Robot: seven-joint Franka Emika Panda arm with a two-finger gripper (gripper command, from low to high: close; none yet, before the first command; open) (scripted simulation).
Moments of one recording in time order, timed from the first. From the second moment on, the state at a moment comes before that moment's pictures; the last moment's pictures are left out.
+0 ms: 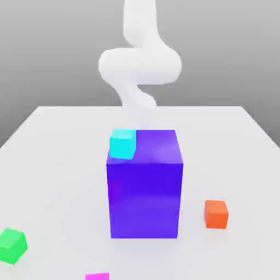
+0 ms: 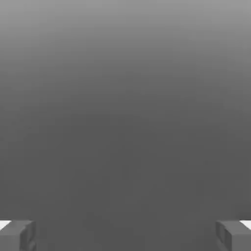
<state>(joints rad) 0.01 -0.71 -0.02 -2.30 0.01 2.32 0.77</state>
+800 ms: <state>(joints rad) 0.03 0.17 -0.14 -2.26 0.14 2.56 0.48</state>
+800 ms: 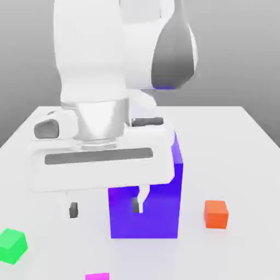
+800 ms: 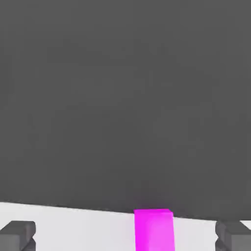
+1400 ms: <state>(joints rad) -0.02 0.54 -0.12 -2.21 0.16 2.75 0.41</state>
